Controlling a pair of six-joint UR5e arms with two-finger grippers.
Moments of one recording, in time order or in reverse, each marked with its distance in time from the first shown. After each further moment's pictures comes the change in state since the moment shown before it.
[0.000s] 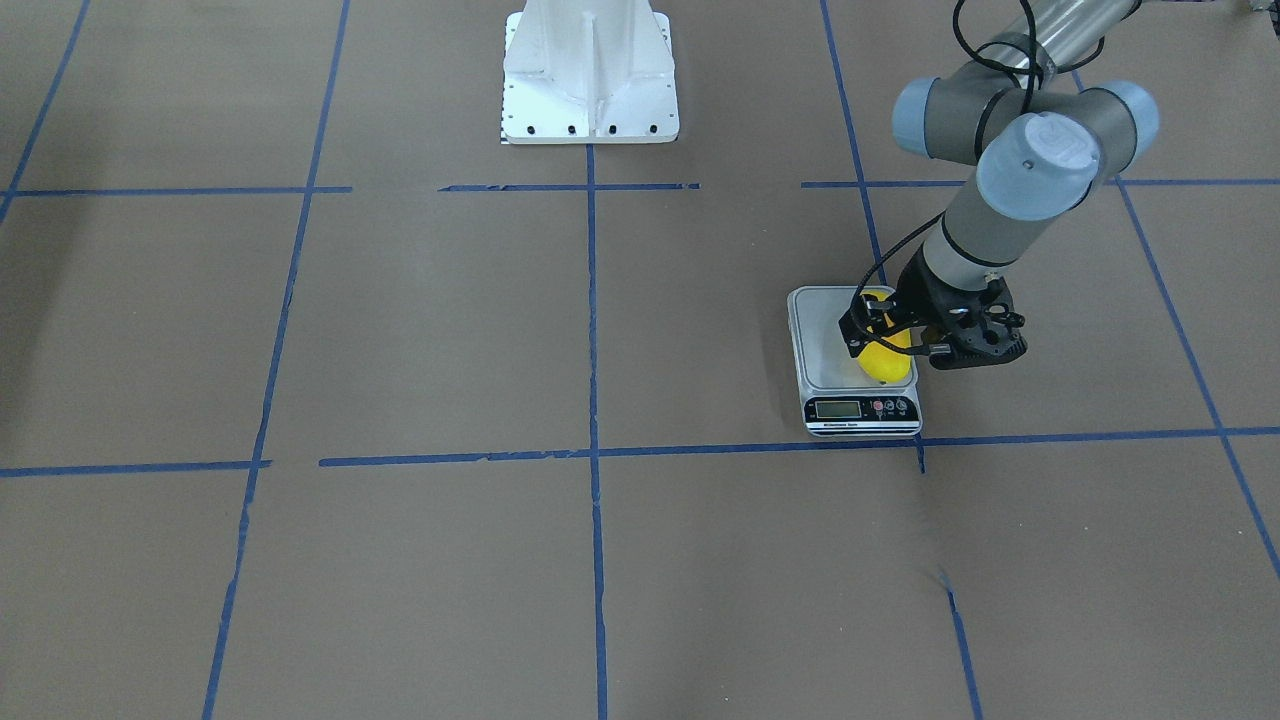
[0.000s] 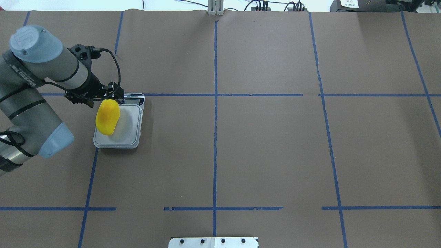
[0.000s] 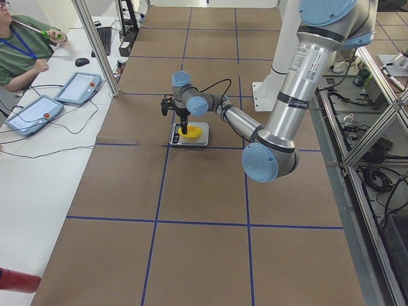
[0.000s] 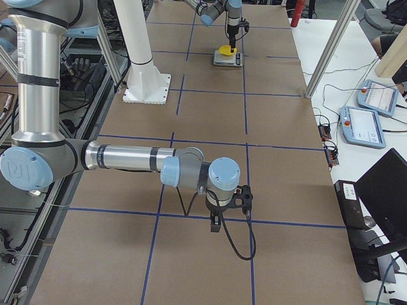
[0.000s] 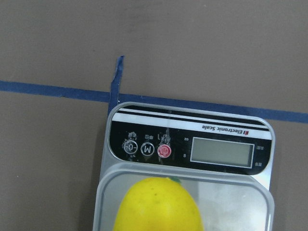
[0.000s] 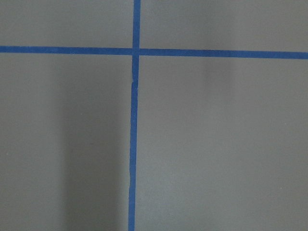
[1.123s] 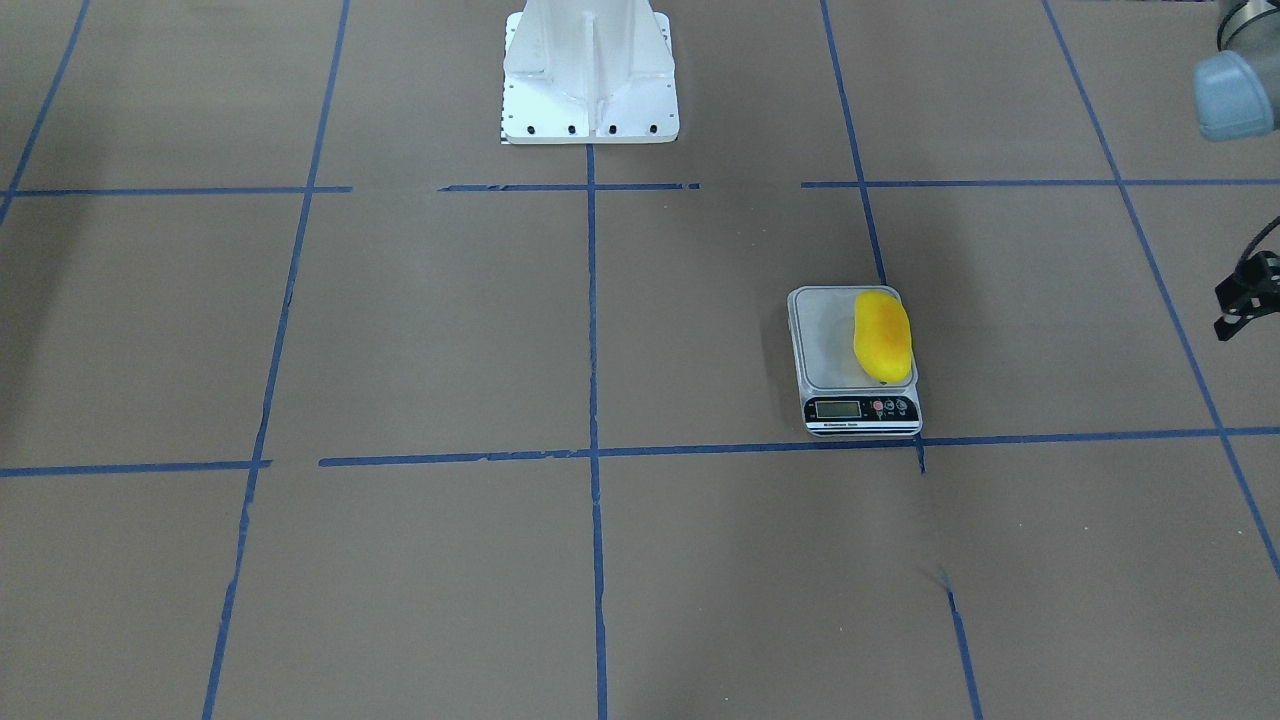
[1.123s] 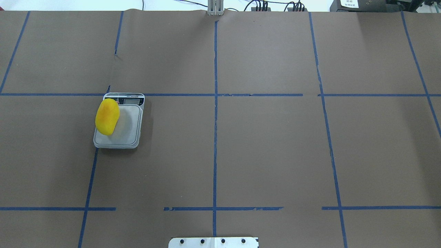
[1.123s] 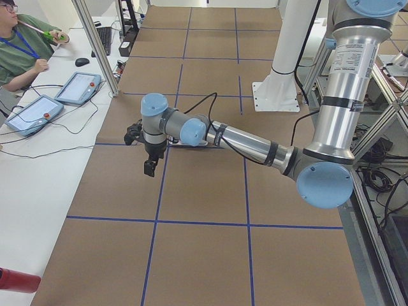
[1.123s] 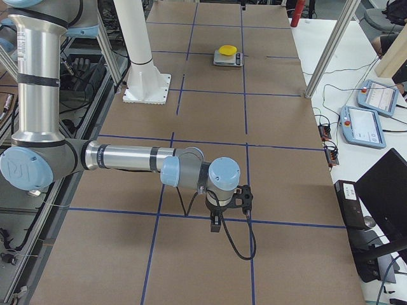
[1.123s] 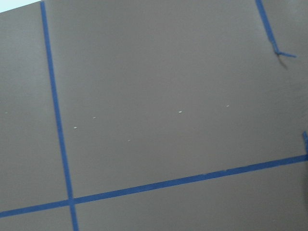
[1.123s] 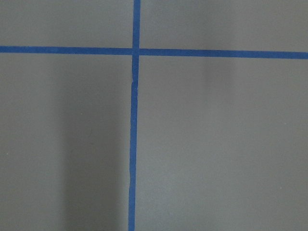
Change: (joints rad) left arm -0.539 0.239 0.023 0.115 -0.142 0.930; right arm 0.000 0.000 0.000 0.000 0.000 0.000
